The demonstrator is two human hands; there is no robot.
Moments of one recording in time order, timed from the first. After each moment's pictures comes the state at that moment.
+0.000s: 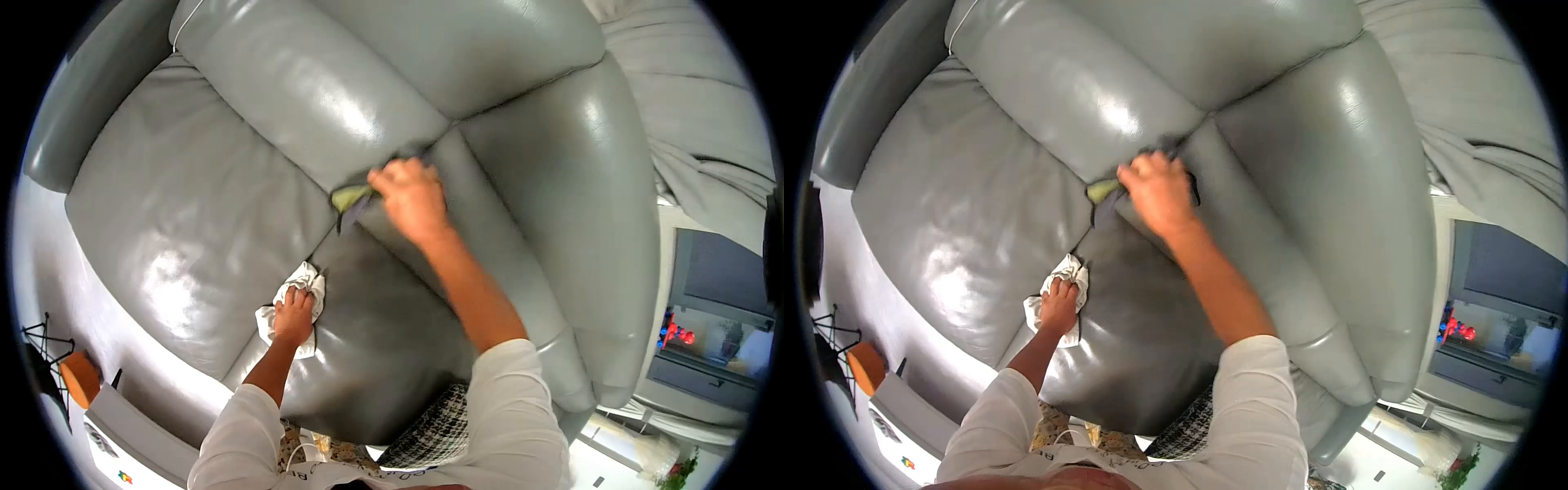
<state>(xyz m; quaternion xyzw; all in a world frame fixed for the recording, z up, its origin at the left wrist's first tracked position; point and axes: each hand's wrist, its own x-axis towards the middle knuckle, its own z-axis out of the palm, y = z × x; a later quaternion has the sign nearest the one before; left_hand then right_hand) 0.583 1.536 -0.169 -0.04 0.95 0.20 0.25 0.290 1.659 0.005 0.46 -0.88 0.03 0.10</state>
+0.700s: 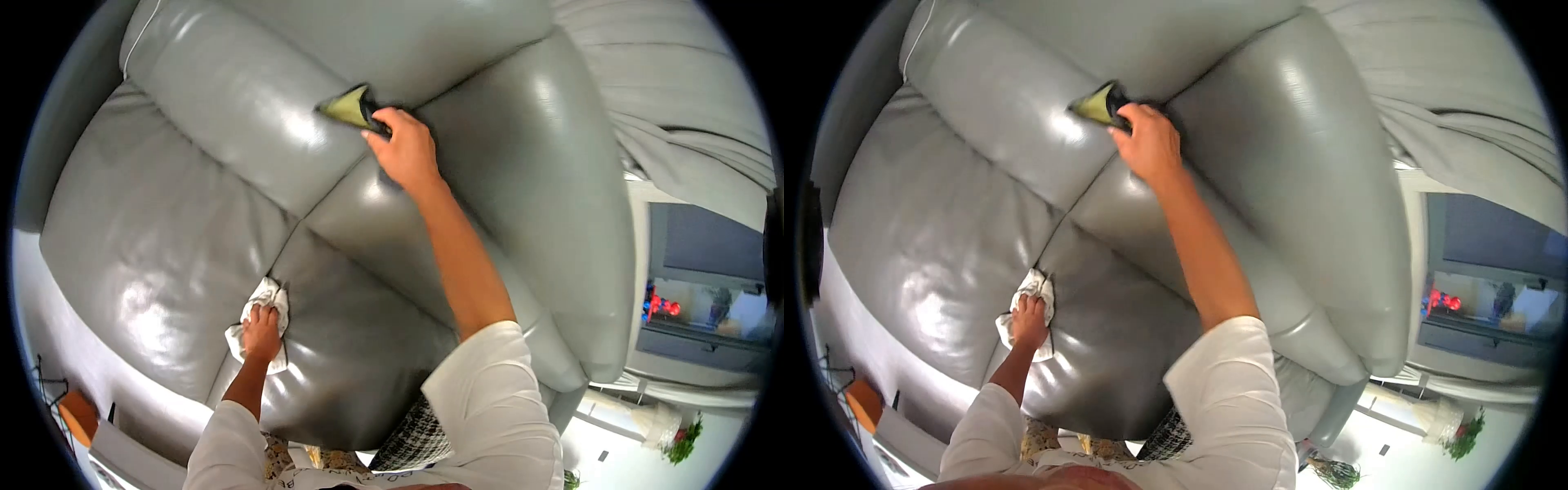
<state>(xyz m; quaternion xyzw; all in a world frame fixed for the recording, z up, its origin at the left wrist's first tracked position) 0.581 1.540 -0.169 -0.06 0.94 0.22 0.25 0.204 1.681 0.040 0.25 -0.93 0.26 0.04</state>
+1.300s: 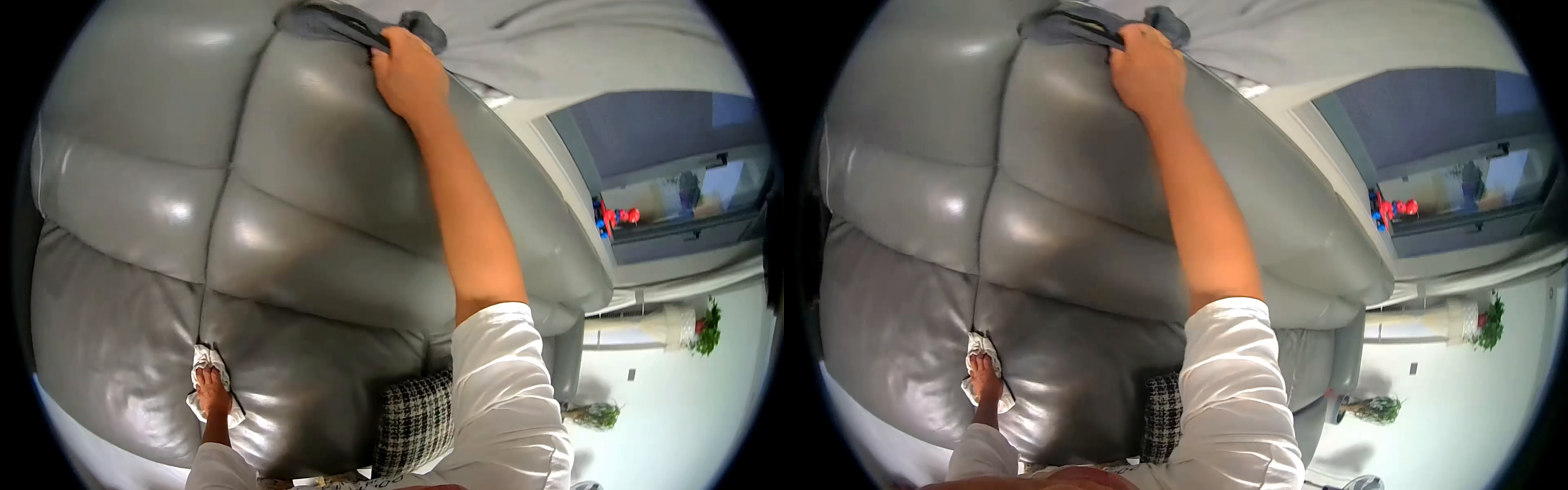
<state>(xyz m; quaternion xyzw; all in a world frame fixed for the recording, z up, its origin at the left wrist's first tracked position) 0.584 1.548 -0.183 -0.05 0.94 0.12 0.30 0.130 1.863 0.245 0.18 -0.93 0.04 0.31</state>
